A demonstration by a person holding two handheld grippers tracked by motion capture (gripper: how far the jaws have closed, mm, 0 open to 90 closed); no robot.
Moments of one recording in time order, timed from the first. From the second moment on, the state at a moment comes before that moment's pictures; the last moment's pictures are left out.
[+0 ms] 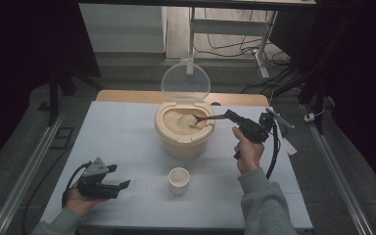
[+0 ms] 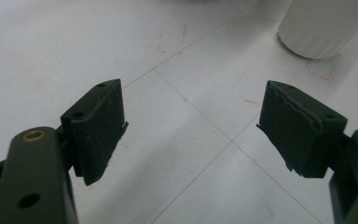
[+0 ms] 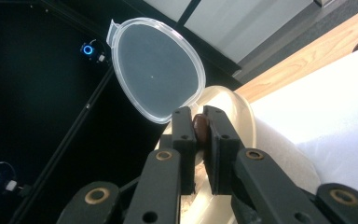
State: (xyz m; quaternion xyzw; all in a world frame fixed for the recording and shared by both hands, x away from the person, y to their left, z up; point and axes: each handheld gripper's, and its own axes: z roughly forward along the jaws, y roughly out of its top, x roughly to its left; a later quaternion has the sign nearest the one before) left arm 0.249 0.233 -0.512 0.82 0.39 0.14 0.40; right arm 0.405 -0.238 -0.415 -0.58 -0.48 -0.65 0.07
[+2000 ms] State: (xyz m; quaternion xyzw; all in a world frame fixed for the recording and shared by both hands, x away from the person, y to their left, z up) left arm 0.251 0.236 -0.513 0.82 0.40 0.14 0.39; right arm 0.345 -0.253 -0.418 -0.55 -0.51 -0.65 0.15
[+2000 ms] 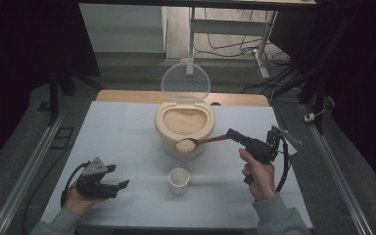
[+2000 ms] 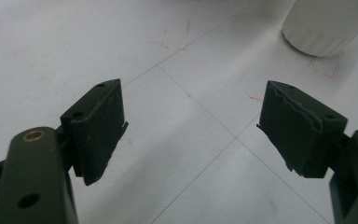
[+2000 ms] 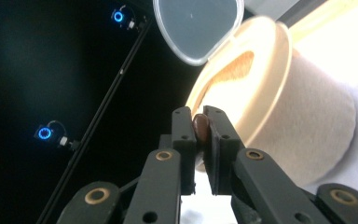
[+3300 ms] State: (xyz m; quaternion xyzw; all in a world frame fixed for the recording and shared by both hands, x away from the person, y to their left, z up) left arm 0.250 0.237 -0.514 0.82 0.40 0.14 0.39; right arm 0.325 -0.236 -0.442 -0.52 -0.62 -0.59 0.08
